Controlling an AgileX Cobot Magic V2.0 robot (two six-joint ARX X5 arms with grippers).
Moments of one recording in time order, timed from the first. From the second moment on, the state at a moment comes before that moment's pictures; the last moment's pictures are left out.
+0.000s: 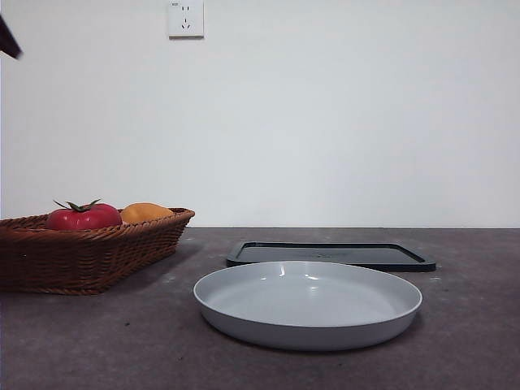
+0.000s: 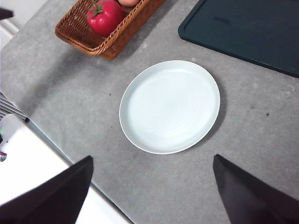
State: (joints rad) left arm -0.09 0.78 0.79 -0.64 0.38 -0.17; right arm 0.22 0.70 0.95 -1.01 -0.55 0.00
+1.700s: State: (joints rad) left arm -0.21 1.65 1.12 -0.45 0.11 0.07; right arm 0.22 0.70 0.95 -1.01 -0.55 0.00
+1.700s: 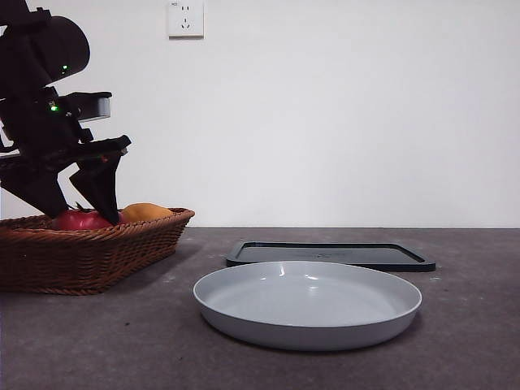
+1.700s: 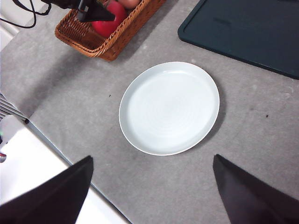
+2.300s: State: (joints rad) left arm -0.43 1.43 1.32 -0.71 0.31 0.01; right arm 0.22 0.70 0.95 -1.01 -0.55 0.00
